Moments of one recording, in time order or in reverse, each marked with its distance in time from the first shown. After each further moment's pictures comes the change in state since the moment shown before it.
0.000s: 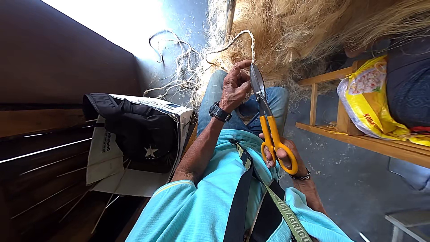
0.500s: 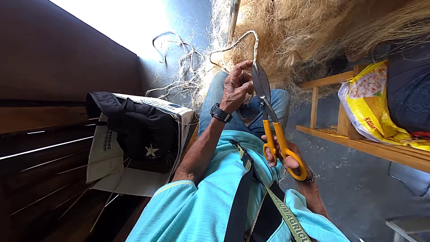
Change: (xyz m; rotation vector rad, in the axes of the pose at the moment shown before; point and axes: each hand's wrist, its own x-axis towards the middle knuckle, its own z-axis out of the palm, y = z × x) left_hand 0.000 0.006 0.000 -0.196 0.011 -0.057; right_hand -0.002 -0.004 -0.010 -0.140 -0.082 -0.014
